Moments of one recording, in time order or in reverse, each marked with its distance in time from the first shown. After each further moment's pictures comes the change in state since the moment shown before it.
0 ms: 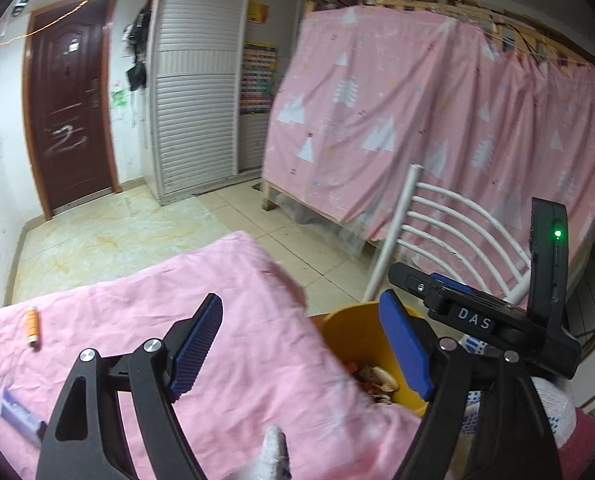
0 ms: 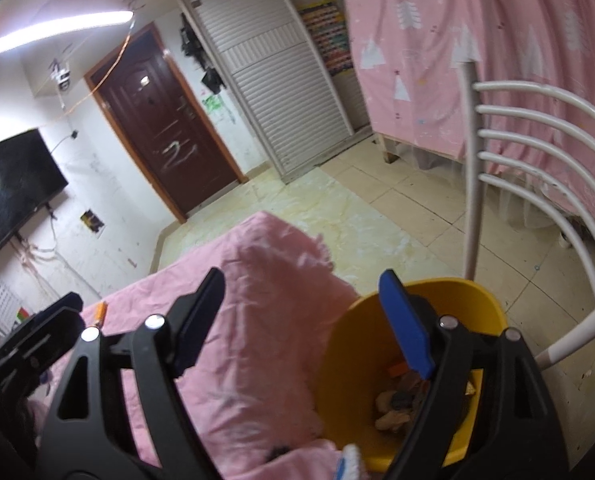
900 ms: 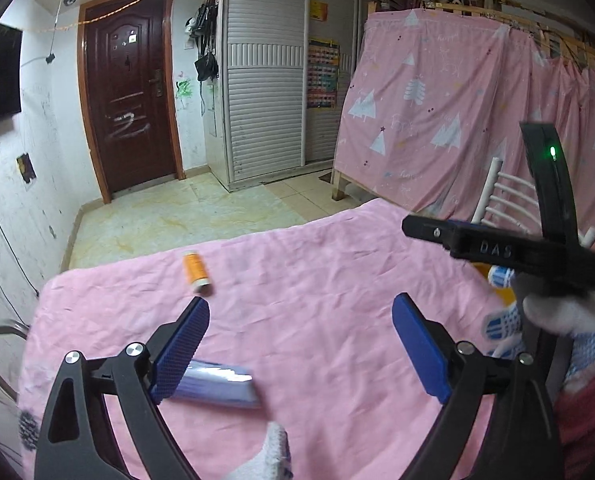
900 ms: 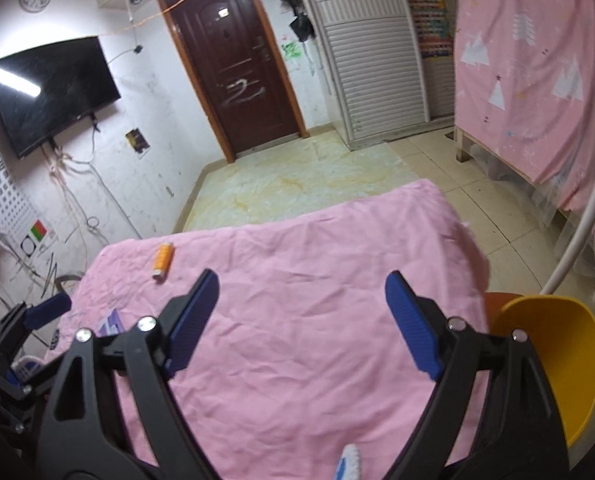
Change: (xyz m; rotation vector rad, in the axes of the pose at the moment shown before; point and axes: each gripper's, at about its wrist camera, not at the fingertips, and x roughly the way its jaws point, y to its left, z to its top) left arm -0.086 0.169 -0.054 -0.007 0.020 0.189; right arm 0.065 0.182 -0.038 -0.266 0.139 0.123
